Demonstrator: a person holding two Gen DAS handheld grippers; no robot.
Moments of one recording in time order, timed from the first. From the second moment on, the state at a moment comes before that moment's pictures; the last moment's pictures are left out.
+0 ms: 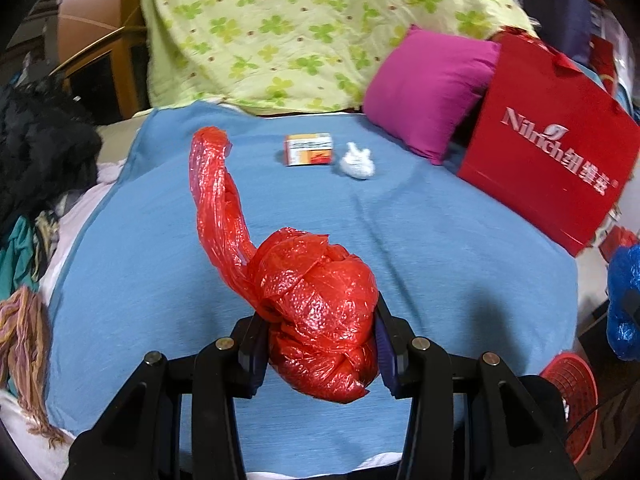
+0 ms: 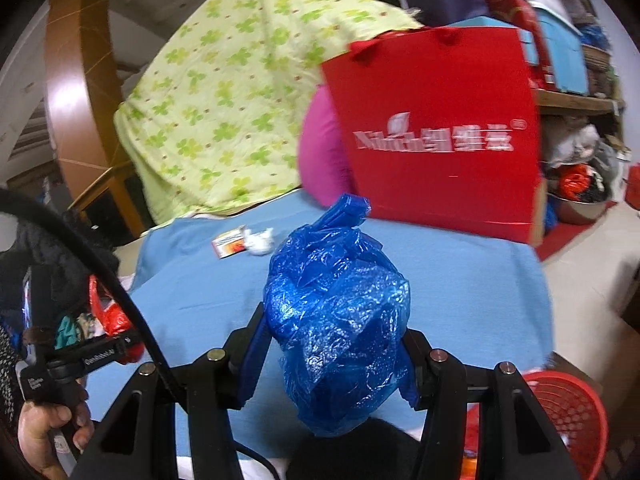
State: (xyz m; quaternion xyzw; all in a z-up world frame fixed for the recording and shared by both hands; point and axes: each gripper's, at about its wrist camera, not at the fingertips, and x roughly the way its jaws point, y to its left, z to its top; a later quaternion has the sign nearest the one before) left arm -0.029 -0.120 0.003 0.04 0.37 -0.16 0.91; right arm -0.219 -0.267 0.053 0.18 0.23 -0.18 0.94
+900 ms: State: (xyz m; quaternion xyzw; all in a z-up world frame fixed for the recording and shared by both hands) left arm -0.138 -0.289 0.017 0.12 0.35 -0.36 0.85; right arm -0.378 -0.384 -0.058 0.23 0.38 -0.35 0.82
